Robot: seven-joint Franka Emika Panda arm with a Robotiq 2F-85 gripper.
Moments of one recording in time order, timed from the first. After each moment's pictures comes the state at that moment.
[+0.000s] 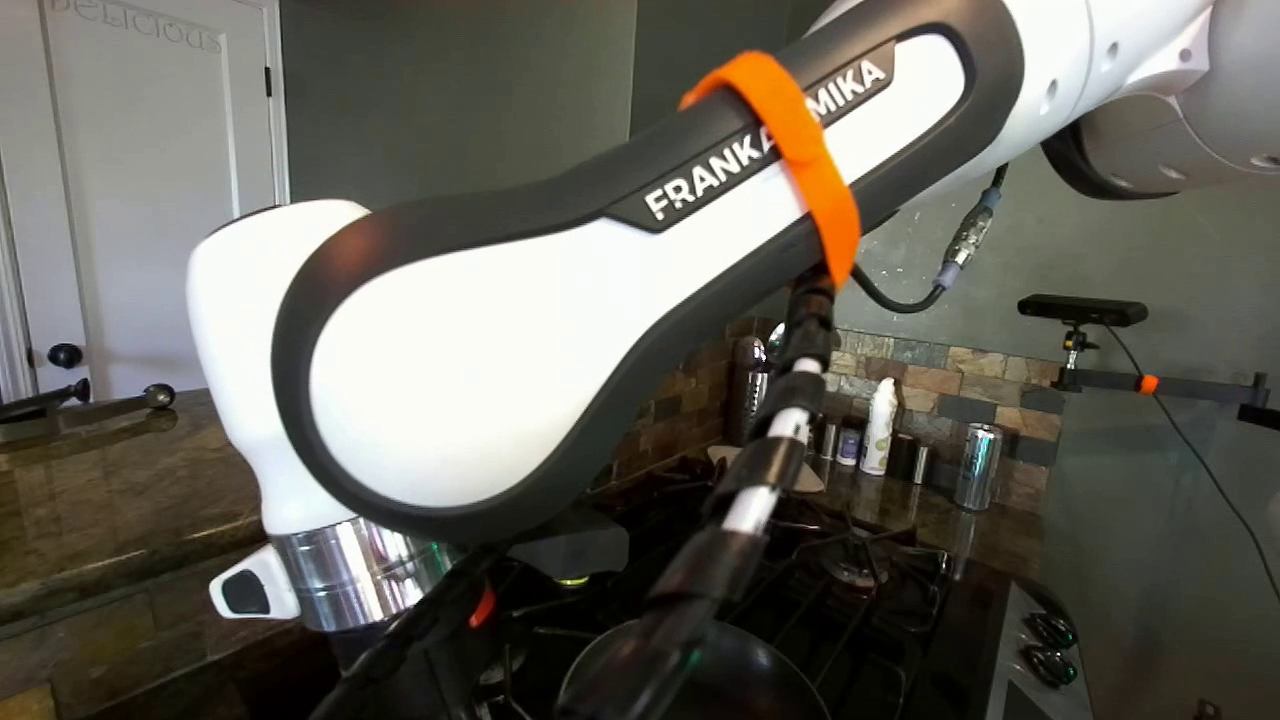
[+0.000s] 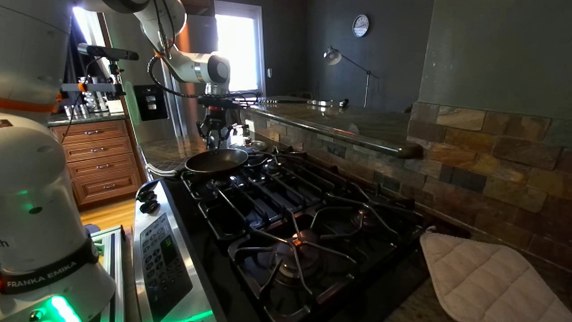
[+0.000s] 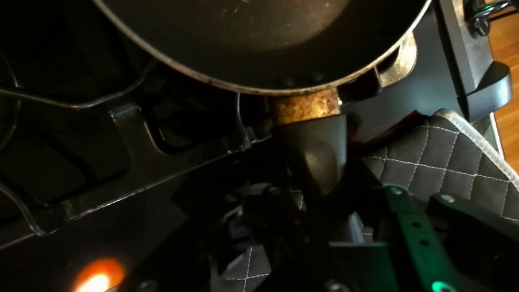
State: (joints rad) arm 0.37 0.34 0.35 -1.86 -0.11 1.88 -0.46
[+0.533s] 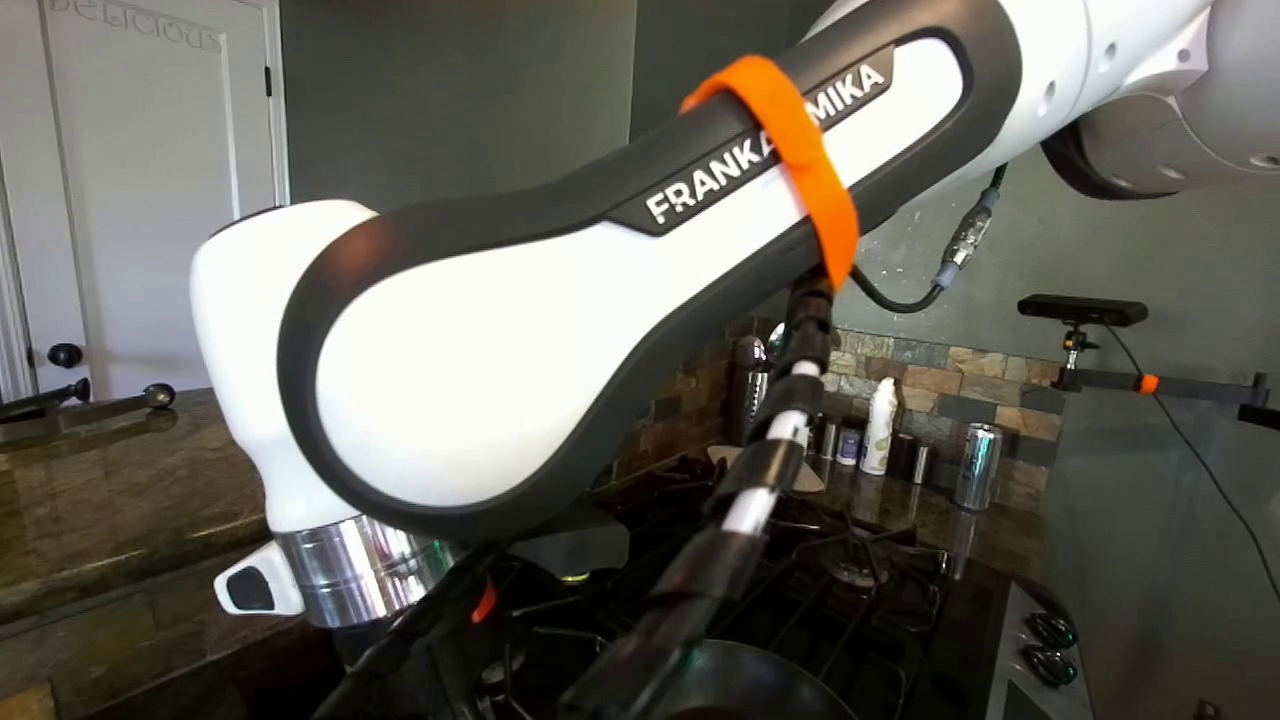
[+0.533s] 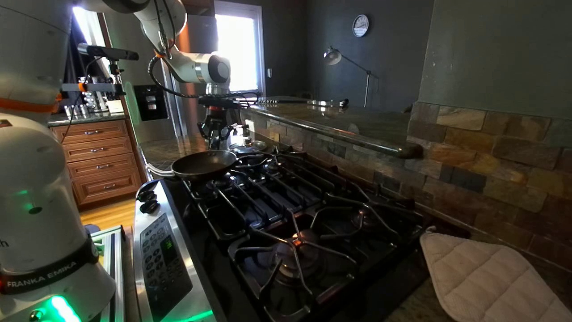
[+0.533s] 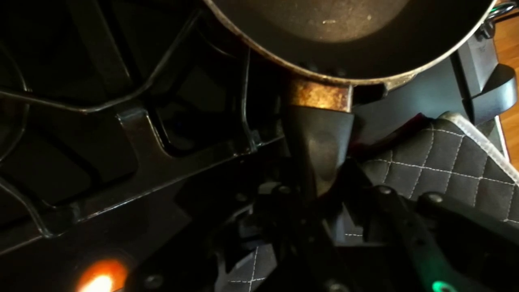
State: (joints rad) arm 0.36 0.34 0.35 -1.86 -0.12 1.88 -0.46
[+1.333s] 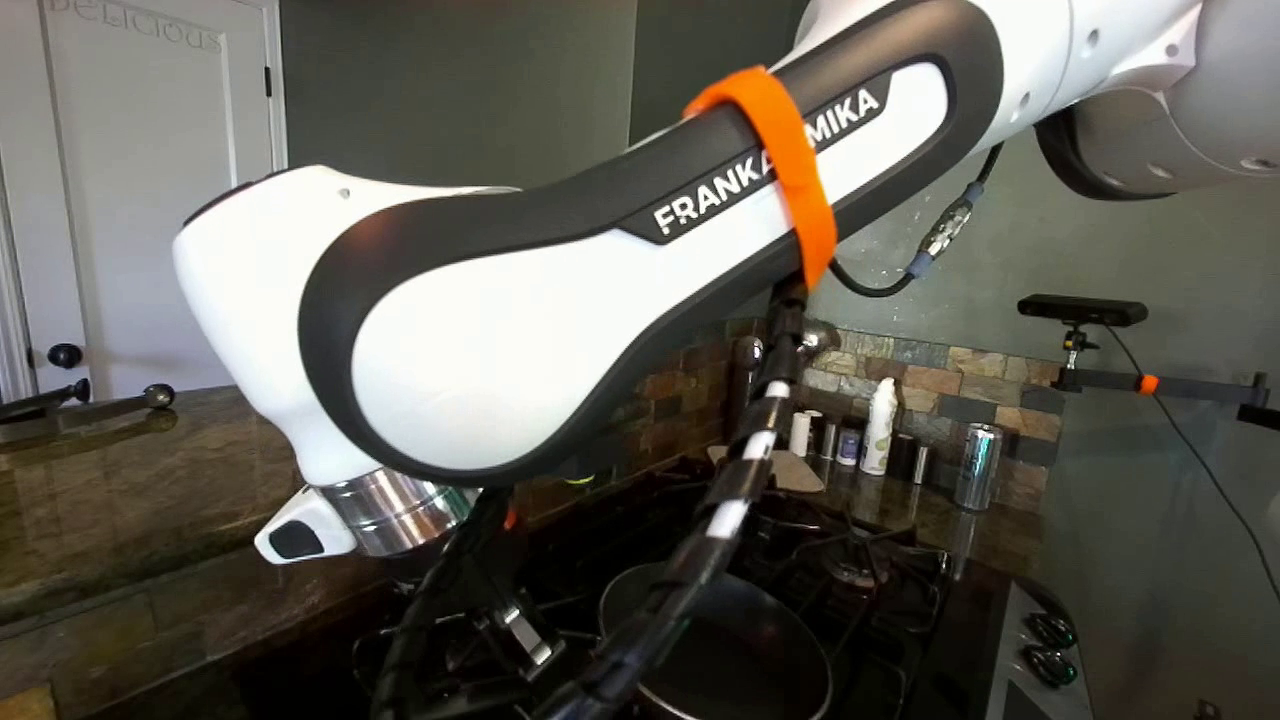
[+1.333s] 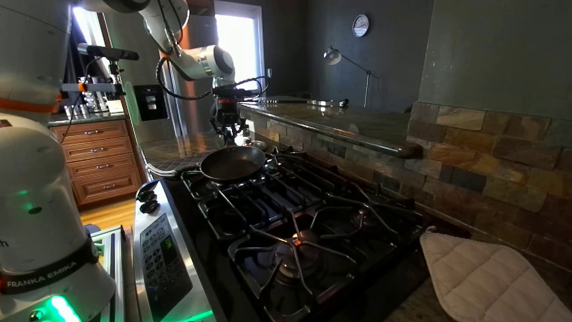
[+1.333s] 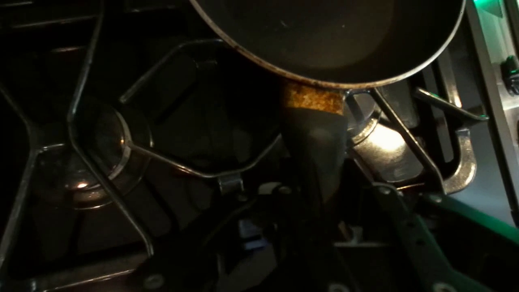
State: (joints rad) arm 0.36 0.35 0.33 -1.79 -0.34 1.71 -0.58
